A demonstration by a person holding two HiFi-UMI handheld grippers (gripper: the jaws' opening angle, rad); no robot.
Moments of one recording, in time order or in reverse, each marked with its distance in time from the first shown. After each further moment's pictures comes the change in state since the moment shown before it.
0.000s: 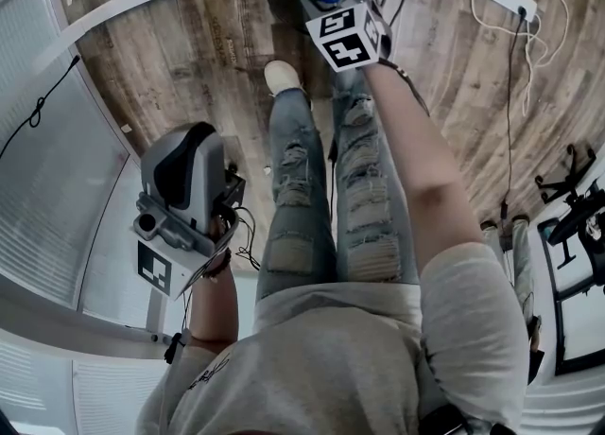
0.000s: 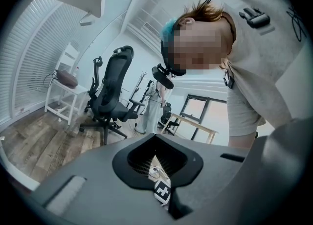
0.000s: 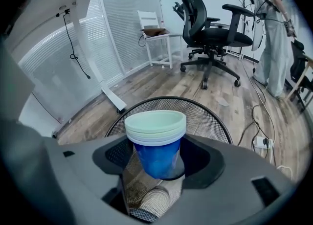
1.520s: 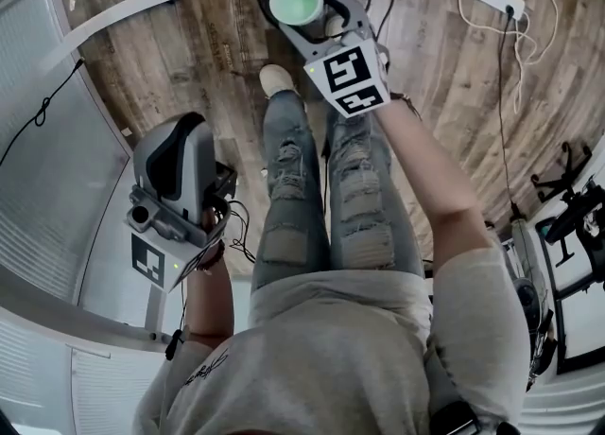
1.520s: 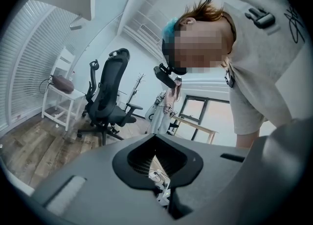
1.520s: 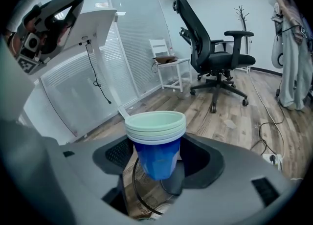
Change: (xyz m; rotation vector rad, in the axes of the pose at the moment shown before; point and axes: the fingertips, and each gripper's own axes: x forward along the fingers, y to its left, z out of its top) left arm 0.002 -0.005 0.019 -0.003 -0.010 -0.001; right arm -0.098 0.036 0.070 -0.045 -0.265 0.125
